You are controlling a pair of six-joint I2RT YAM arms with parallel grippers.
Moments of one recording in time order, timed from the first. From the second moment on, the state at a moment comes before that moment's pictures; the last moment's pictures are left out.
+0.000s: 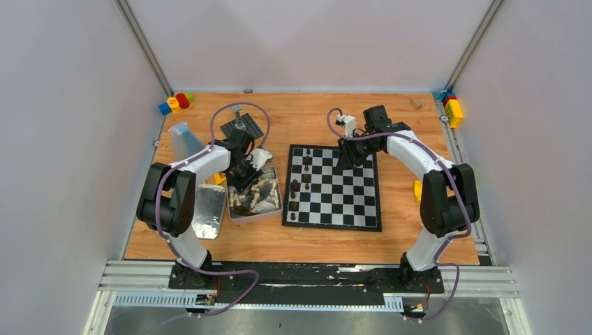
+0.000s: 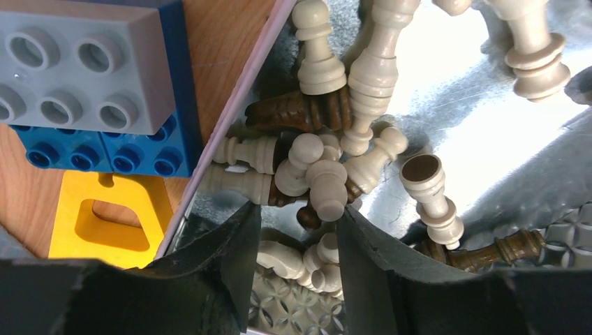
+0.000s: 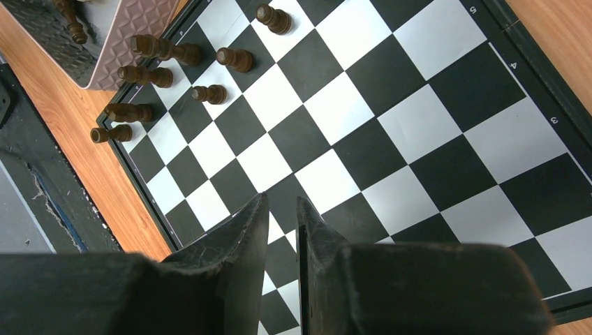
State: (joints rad) left arm -0.32 1.71 1.06 -0.69 0.09 0.51; right arm 0.27 1.73 1.29 -0.65 -0.66 -0.31
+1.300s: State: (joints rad) left arm -0.32 1.66 1.03 -0.63 0.02 0.36; right arm 0.27 1.75 1.29 -0.66 -0.66 -0.31
